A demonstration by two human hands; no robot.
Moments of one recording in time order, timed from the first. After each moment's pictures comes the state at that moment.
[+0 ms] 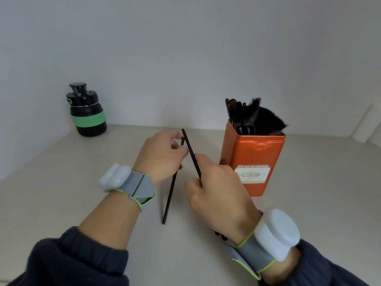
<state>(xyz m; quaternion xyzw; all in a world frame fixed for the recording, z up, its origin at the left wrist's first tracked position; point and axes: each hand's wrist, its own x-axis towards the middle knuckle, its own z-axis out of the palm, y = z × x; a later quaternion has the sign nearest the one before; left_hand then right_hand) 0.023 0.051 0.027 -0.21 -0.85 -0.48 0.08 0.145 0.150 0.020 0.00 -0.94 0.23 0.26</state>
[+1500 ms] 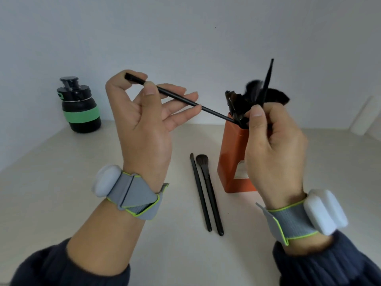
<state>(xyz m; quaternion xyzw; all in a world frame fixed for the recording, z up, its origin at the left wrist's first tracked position) 0.080 0.056 0.071 -0.34 -0.38 -0.84 0.17 0.150 0.198 0.053 -0.08 -0.77 0.30 0.56</state>
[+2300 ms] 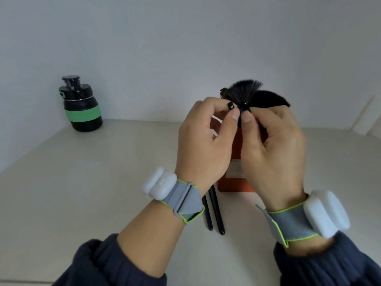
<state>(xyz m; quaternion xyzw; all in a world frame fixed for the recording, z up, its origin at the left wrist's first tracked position) 0.088 0.109 0.049 -0.35 -0.63 -0.65 0.24 0.152 0.197 0.050 -0.06 -0.79 0.27 0.55</state>
